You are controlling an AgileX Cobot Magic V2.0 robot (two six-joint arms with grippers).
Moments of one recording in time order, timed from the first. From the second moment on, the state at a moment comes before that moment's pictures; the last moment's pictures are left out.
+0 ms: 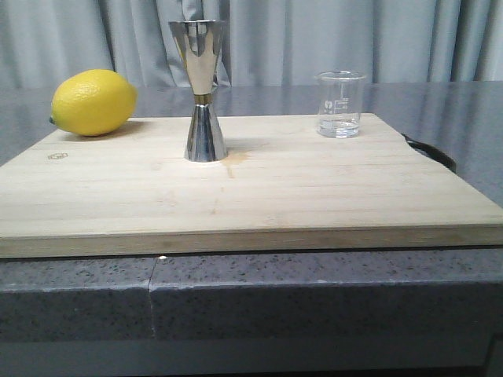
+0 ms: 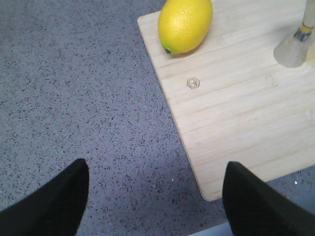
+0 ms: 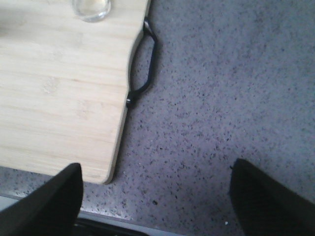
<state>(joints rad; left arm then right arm) -0.28 0.77 -0.98 0.01 1.02 0.05 0.20 0.79 -0.85 0.02 0.90 0.02</state>
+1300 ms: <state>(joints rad) -0.28 0.70 -0.85 0.01 0.80 0.01 0.20 0.74 -0.82 0.02 0.80 0.04</state>
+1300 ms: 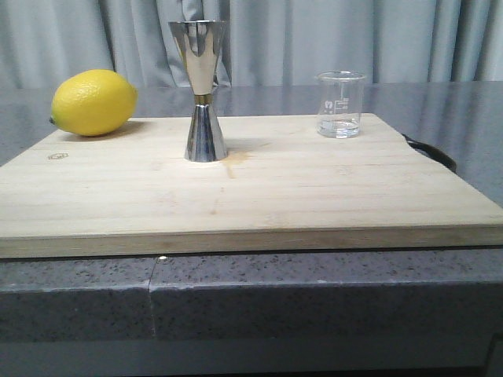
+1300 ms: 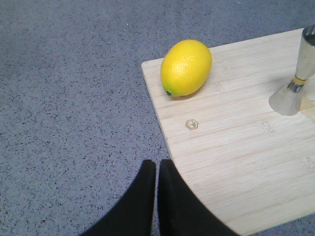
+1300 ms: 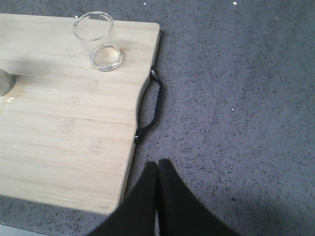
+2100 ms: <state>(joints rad) -0.01 0.00 -0.02 -0.01 0.19 0.01 0.20 0.74 -0.82 0.02 0.80 0.04</state>
